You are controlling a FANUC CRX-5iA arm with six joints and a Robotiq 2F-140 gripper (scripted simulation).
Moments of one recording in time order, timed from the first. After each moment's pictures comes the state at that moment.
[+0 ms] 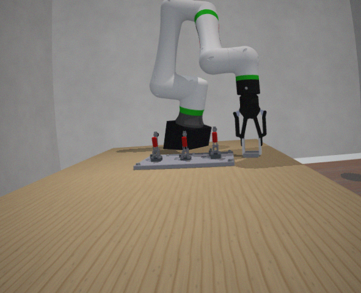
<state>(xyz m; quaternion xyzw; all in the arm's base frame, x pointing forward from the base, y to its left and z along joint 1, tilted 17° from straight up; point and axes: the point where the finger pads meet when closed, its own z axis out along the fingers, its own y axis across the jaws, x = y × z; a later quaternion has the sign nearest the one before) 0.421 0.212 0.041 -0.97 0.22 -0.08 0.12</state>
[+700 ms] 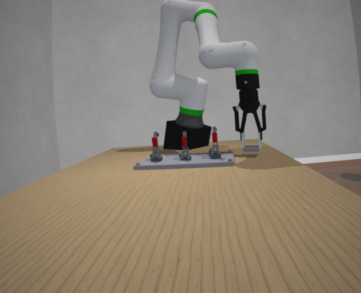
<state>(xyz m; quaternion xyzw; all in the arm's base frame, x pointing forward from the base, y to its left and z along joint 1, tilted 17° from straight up) 0.416 0.208 0.062 -0.97 0.22 -0.08 0.12</state>
